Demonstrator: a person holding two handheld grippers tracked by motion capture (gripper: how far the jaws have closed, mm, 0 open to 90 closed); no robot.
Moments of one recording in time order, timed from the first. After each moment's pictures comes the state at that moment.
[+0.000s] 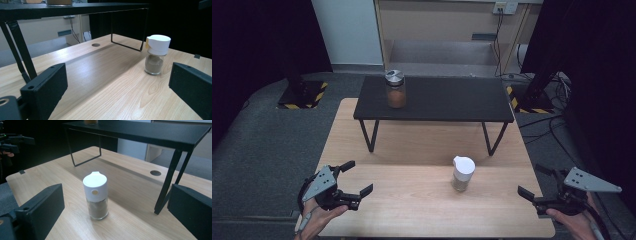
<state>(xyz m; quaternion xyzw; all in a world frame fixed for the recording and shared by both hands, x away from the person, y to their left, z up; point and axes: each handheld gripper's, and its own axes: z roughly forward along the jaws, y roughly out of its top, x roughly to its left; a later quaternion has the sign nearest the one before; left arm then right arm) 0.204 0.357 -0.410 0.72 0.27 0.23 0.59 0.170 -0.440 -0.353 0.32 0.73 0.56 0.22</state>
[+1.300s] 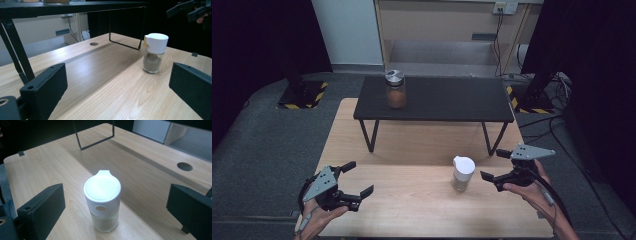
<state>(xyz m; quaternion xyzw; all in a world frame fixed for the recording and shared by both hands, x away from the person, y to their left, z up) 0.205 0.357 -0.409 0.73 0.26 0.23 0.59 0.264 -0.367 -0.342 0.30 0.79 0.50 0.16</state>
